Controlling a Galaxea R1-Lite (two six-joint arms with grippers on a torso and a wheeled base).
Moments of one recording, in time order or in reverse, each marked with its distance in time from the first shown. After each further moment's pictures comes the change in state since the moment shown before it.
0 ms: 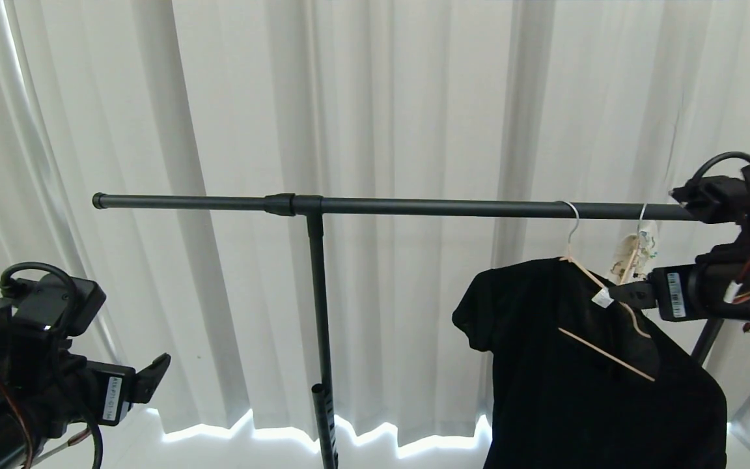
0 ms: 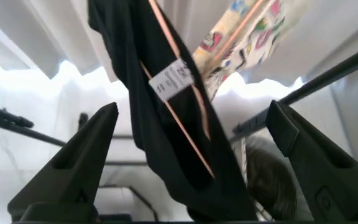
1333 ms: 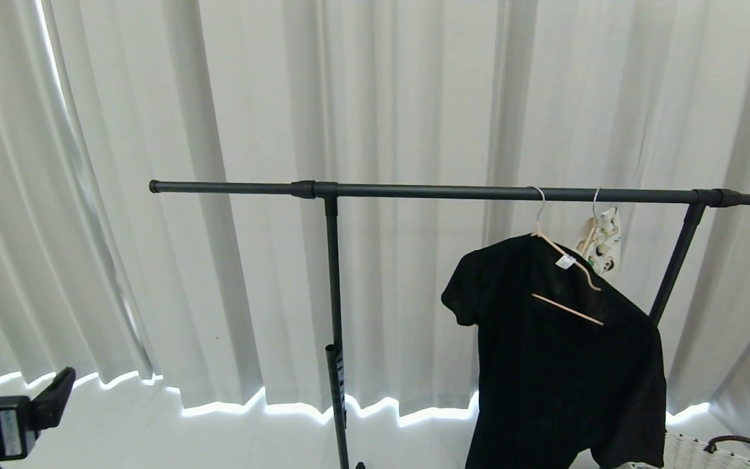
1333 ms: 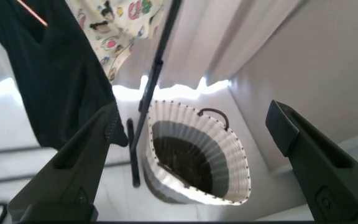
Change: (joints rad) left arm 0.220 -0.294 0.152 -0.040 0.005 0.007; right arm -0.354 -0.616 0.484 -0.139 -0.036 -0.314
